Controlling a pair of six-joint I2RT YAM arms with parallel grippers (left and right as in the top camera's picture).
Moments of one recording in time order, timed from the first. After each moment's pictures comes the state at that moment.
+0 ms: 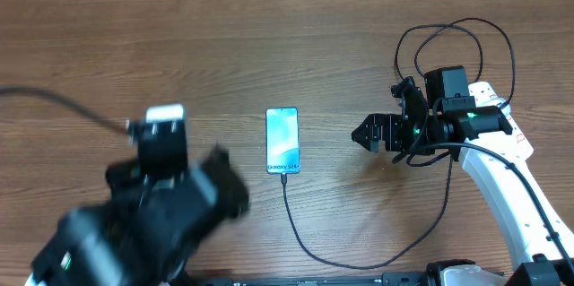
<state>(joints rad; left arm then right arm) -0.93 1.09 1.64 -1.68 -0.69 -0.91 0.10 1.40 1.01 -0.86 -0.48 0.14</state>
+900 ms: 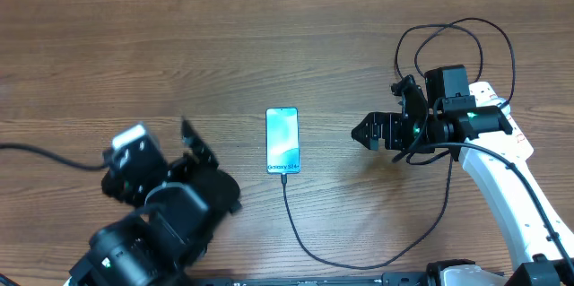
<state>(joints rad) -0.81 0.84 1.10 -1.07 -1.05 -0.93 0.10 1.40 1.01 -0.84 -0.48 0.15</state>
